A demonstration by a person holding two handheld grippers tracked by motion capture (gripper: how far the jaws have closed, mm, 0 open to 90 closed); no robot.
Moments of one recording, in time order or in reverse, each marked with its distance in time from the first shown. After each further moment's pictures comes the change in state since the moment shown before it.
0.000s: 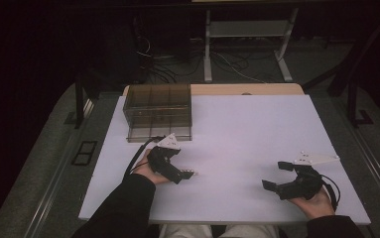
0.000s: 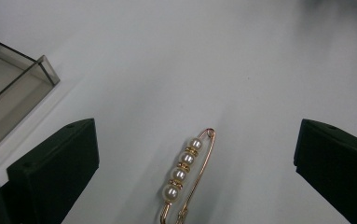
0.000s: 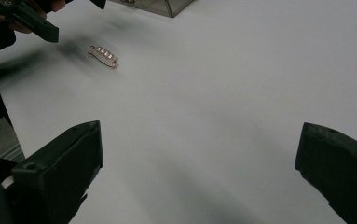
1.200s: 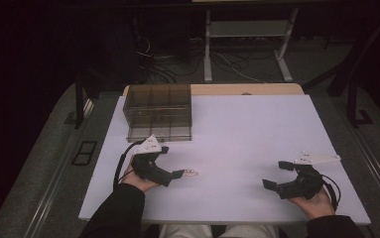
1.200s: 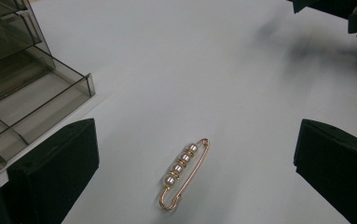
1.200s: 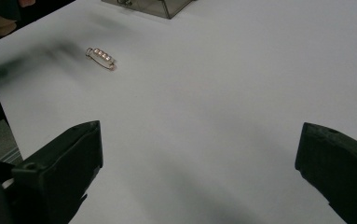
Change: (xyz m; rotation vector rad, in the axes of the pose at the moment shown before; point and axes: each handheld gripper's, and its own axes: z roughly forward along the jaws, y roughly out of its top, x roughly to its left) left arm -0.012 -0.018 -0.039 -0.199 0.072 -0.071; right arm -0.001 0.000 -0.001 -0.007 -0.005 0.012
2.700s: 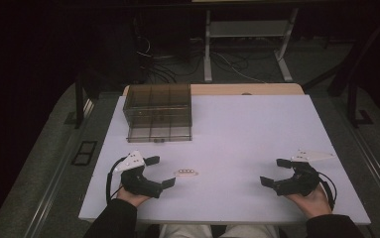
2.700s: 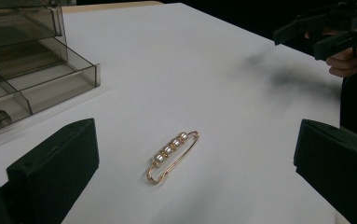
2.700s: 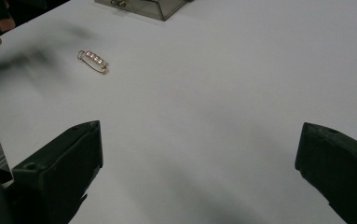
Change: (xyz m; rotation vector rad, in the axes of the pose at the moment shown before) left arm -0.010 -0.048 -0.022 -0.201 0.014 -0.112; right arm -0.004 0.003 0.008 0.000 -0.014 0.001
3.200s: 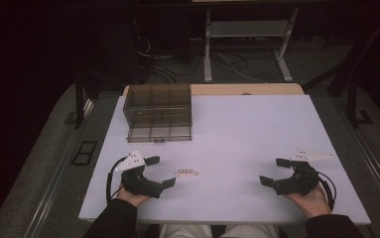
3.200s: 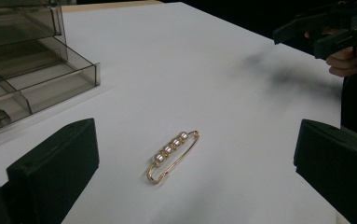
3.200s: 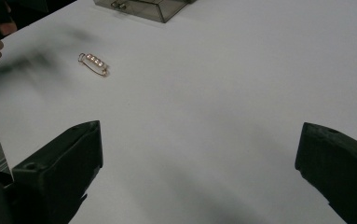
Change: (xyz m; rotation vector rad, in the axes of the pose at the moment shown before) left arm 0.000 0.000 0.001 0.006 0.001 0.003; right arm 0.000 0.001 0.001 -0.007 0.003 0.005
